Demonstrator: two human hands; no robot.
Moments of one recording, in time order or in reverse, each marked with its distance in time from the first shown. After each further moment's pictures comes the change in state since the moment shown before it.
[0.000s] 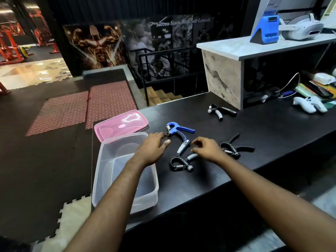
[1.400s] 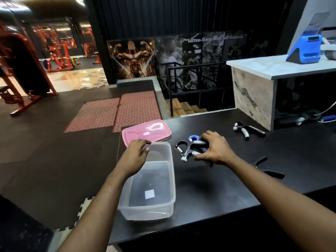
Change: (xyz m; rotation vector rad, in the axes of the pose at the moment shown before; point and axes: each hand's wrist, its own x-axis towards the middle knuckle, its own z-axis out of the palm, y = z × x) left_hand -0.064 -0.066 -0.069 0.058 0.265 -0.167; right_hand 0.033 -0.062 -0.012 -0.348 0.085 -0.496
